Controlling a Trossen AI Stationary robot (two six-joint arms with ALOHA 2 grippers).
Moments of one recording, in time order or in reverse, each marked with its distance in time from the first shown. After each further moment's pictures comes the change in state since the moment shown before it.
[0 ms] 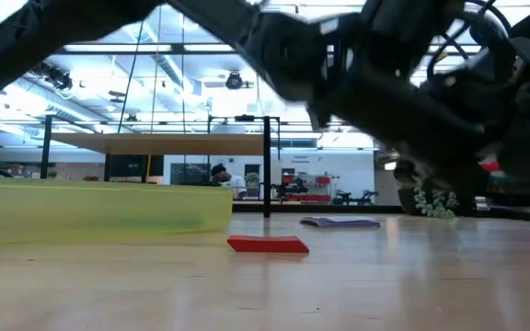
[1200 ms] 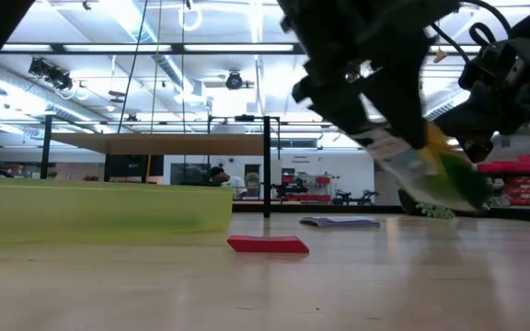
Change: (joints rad) left arm -0.082 -0.309 0.002 -0.905 -0.093 -0.279; right arm 0.000 0.002 0.000 -0.002 0.000 0.000
